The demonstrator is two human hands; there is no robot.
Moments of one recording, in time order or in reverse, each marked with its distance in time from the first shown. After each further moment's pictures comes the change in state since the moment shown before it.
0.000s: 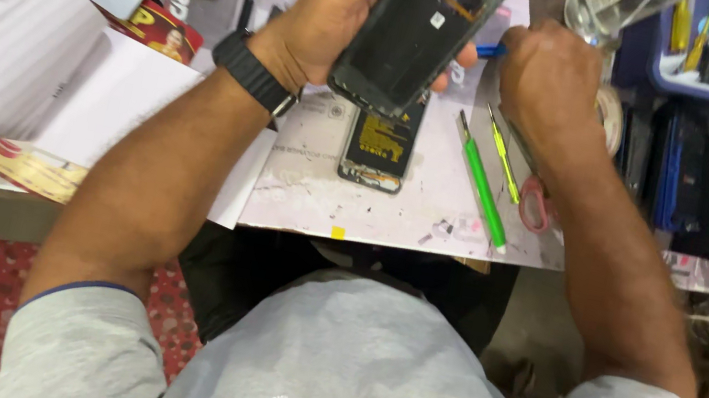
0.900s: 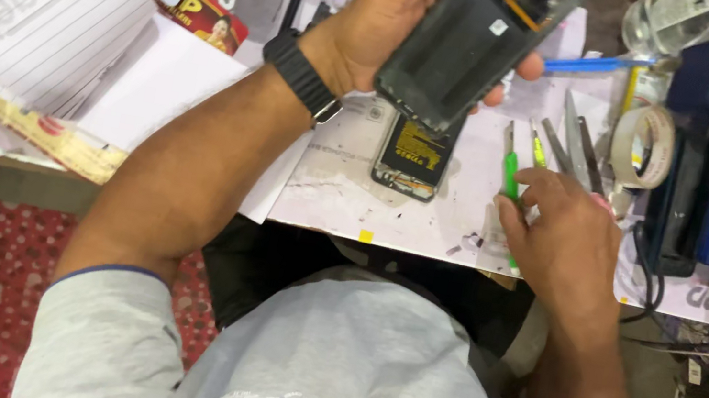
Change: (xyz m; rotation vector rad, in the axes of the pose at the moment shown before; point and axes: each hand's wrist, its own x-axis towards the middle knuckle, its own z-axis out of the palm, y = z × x) left_hand 0.001 -0.002 0.002 -0.068 -0.051 0.060; right_hand -0.103 -0.063 -0.058 0.449 -0.165 0.324
